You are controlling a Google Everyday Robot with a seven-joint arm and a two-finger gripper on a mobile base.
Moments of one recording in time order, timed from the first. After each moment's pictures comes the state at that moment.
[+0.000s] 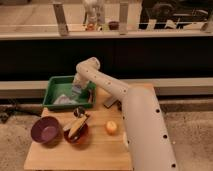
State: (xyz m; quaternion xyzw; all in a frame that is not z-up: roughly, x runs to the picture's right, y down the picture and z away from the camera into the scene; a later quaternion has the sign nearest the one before) arm -0.171 -0.035 0.963 -0.02 -0.25 -0.55 0.79
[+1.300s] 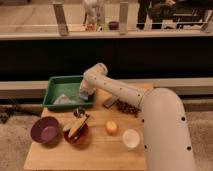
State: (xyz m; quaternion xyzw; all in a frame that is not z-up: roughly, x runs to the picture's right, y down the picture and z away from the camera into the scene) arm -0.125 -0.010 0.934 -0.02 -0.24 -0.58 0.78
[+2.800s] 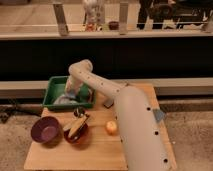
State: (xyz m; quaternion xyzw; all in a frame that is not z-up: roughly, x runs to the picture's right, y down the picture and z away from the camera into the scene) arm -0.226 -0.002 0.952 -0.01 -0.31 -0.65 0.70
